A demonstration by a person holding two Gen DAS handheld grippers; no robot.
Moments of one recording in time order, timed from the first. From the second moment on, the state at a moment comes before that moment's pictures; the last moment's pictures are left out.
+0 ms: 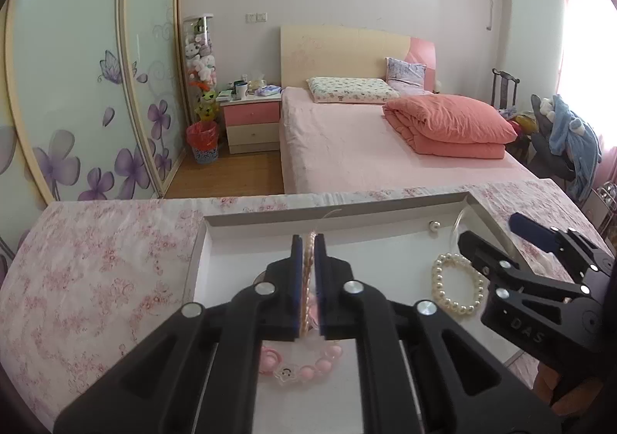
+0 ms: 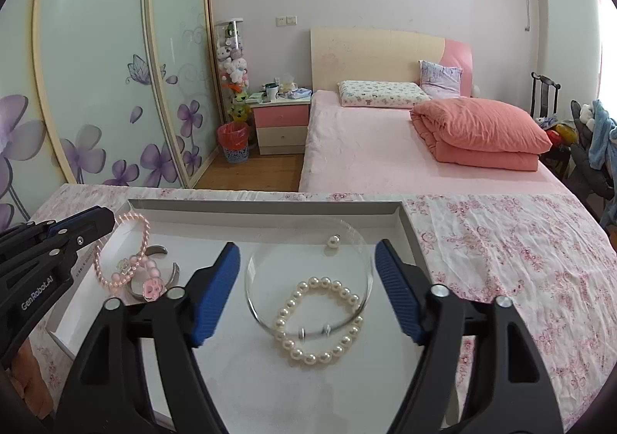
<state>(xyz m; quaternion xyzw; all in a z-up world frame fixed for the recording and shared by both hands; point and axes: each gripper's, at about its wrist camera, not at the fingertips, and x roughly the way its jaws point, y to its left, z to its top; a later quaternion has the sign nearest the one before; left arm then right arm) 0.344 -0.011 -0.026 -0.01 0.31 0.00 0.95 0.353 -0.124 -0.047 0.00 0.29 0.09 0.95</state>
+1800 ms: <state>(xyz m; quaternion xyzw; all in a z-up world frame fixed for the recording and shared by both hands) 0.190 0.035 -0.059 -0.03 0.35 0.03 0.94 0.165 -0.140 -0.080 -0.01 0.38 0.15 0.91</state>
